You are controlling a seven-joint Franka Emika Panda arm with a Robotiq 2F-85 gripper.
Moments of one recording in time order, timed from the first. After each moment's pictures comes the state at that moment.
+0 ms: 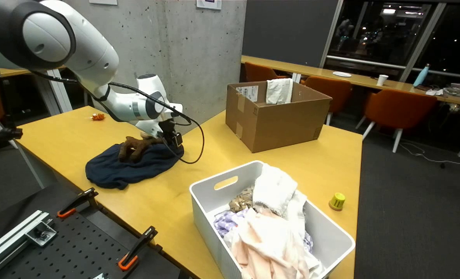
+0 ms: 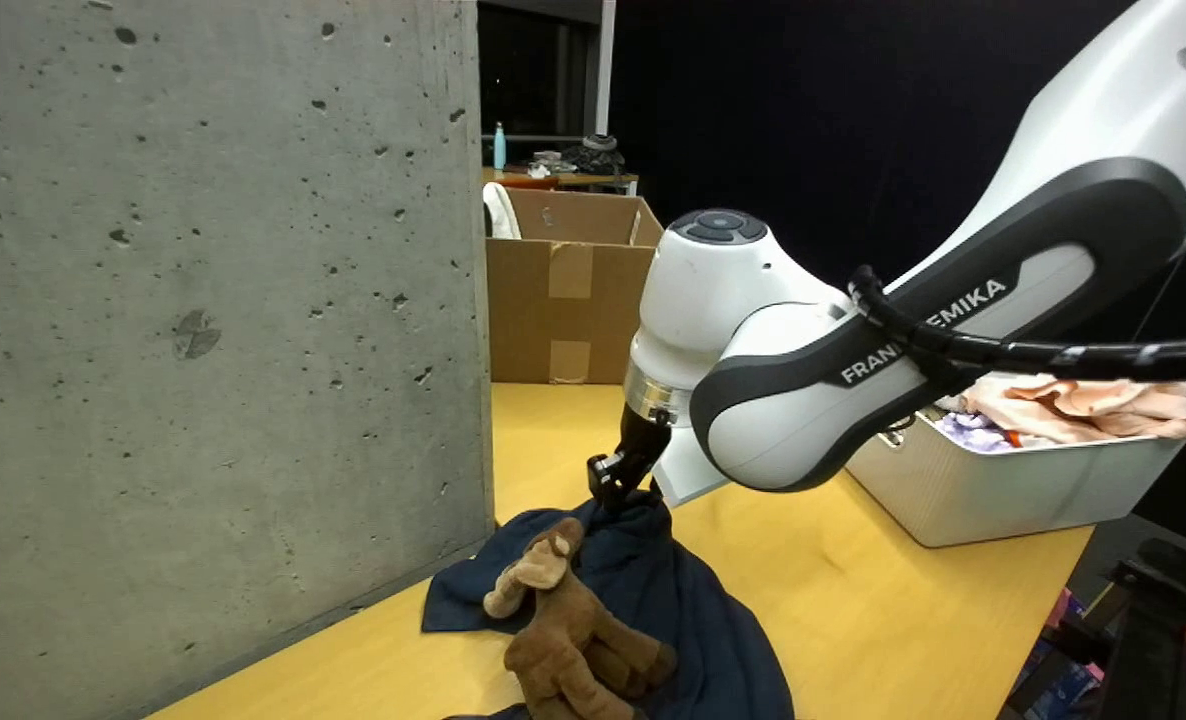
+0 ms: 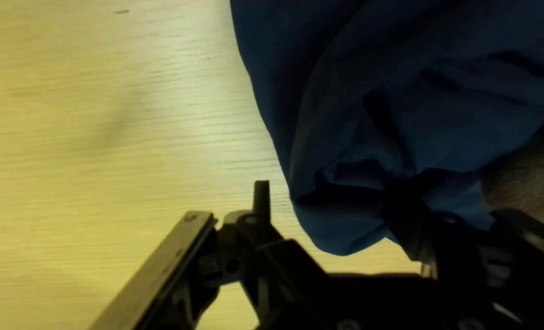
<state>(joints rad) 0.31 1.02 -0.07 -1.43 -0.21 2.65 0.55</state>
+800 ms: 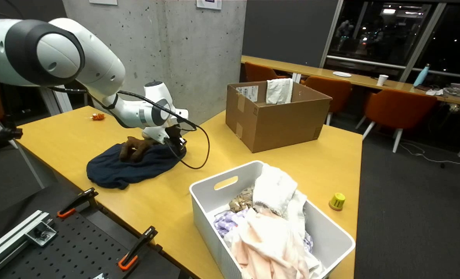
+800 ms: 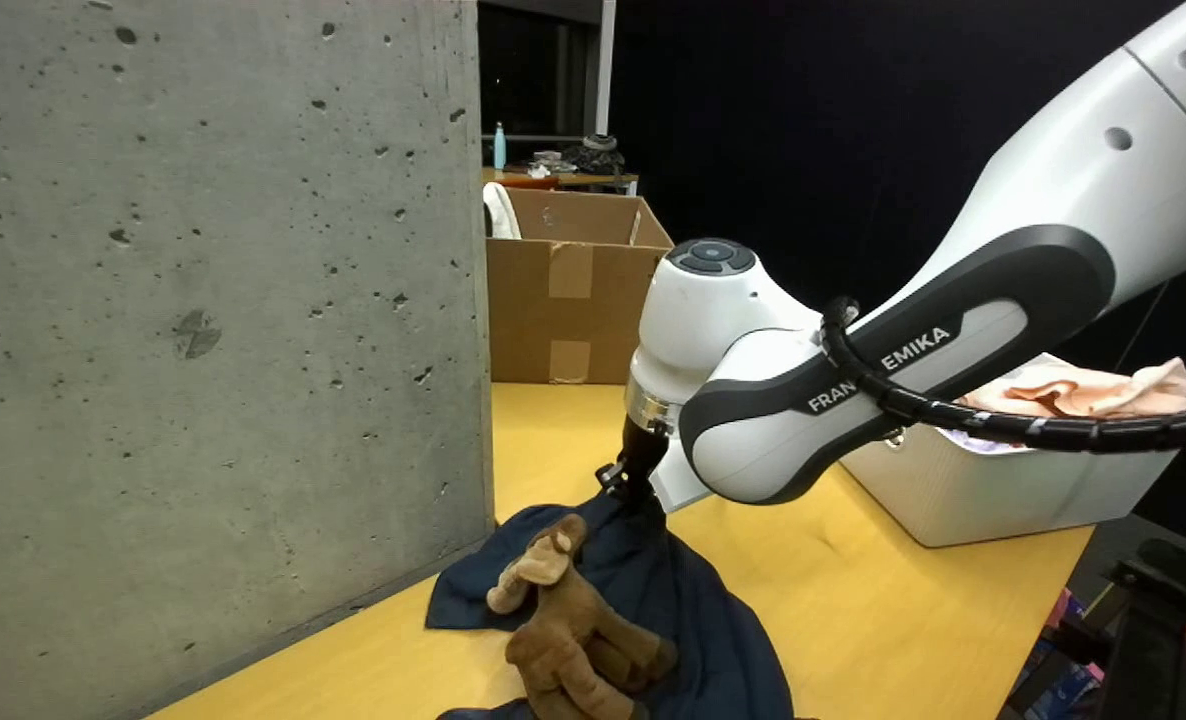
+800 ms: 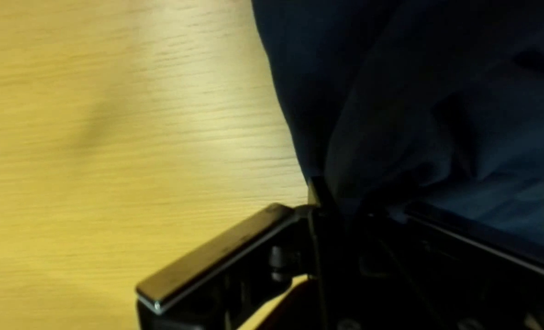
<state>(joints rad) 0.31 1.12 -0.12 -1.33 -0.16 2.65 0.52</state>
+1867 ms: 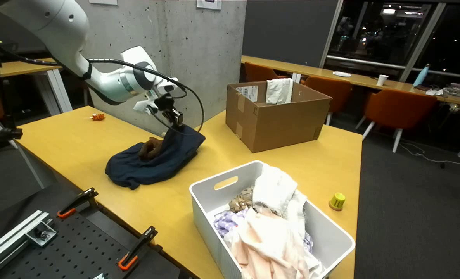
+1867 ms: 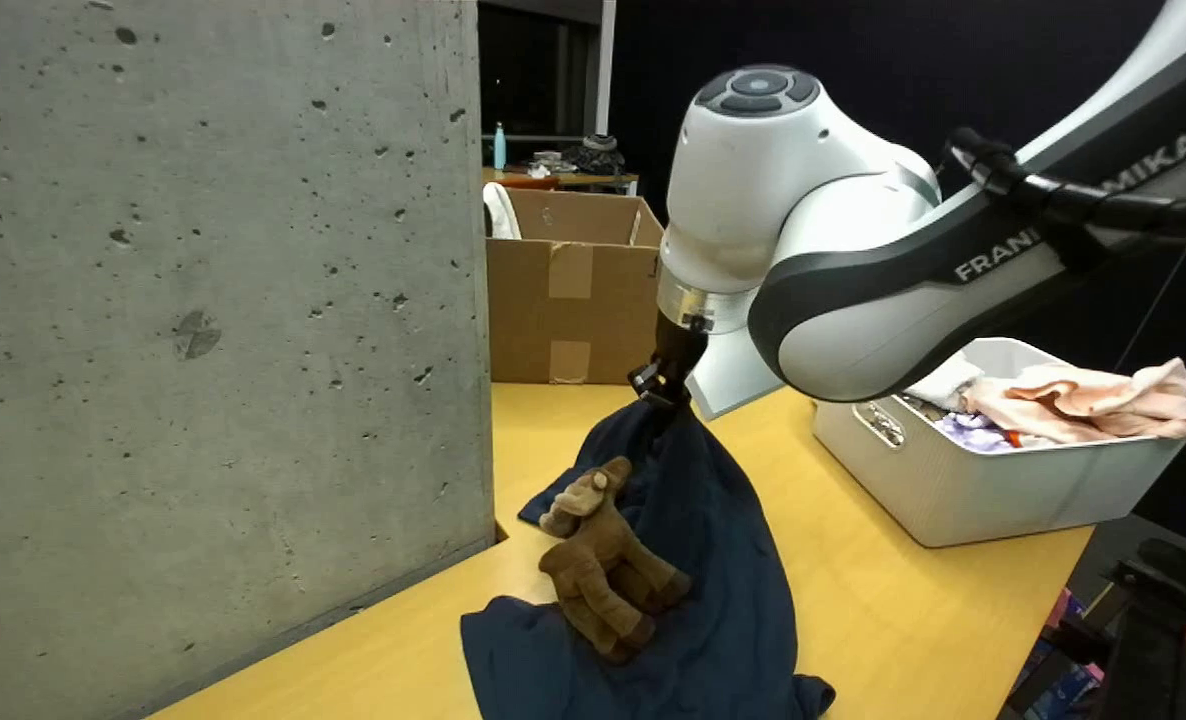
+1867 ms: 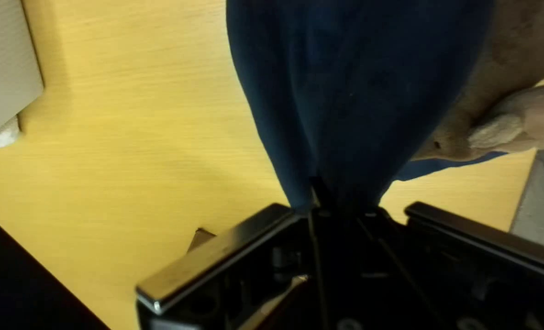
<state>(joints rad) 0.55 0.79 -0.36 -1.63 -0.30 2.60 0.71</state>
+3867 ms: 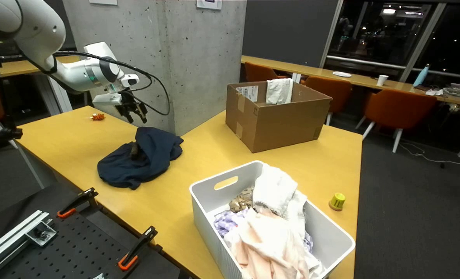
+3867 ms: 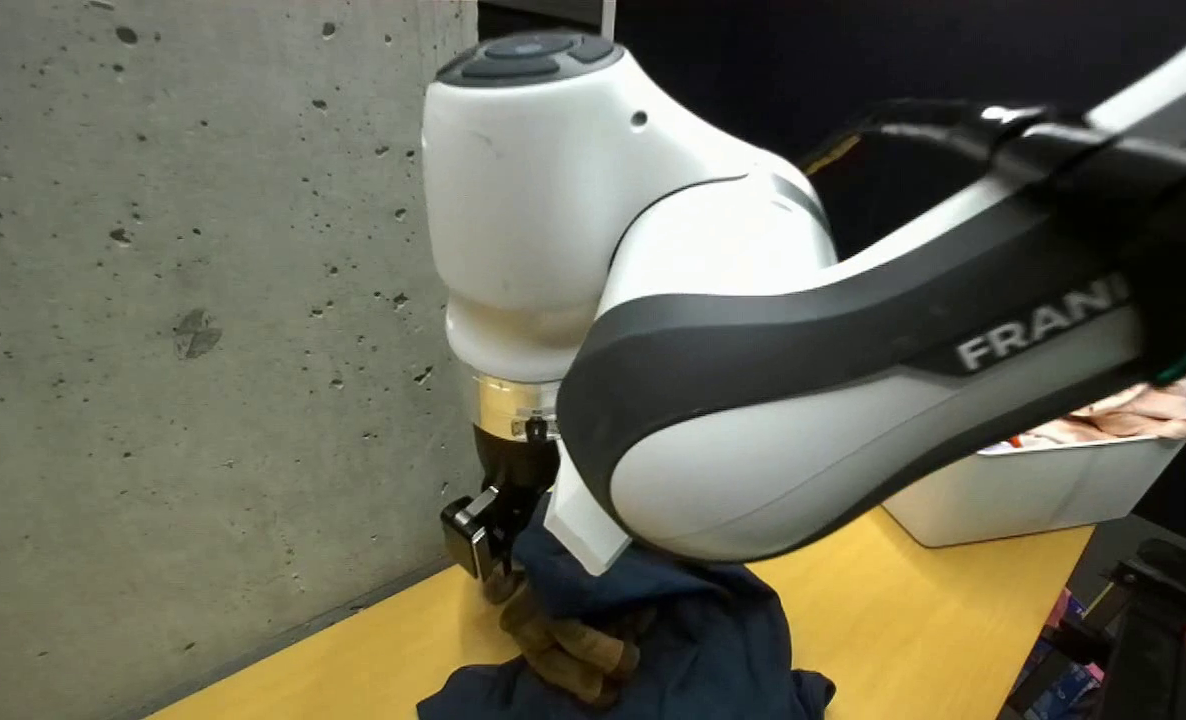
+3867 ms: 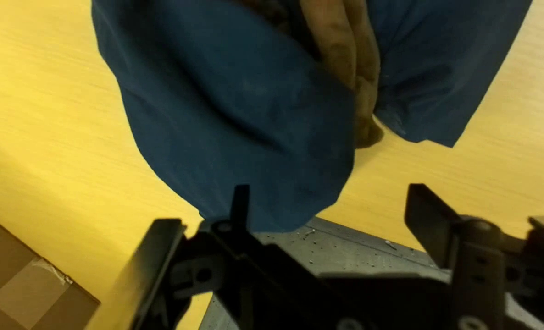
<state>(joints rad) 0.58 0.88 -0.08 -1.39 -0.32 2.38 0.48</state>
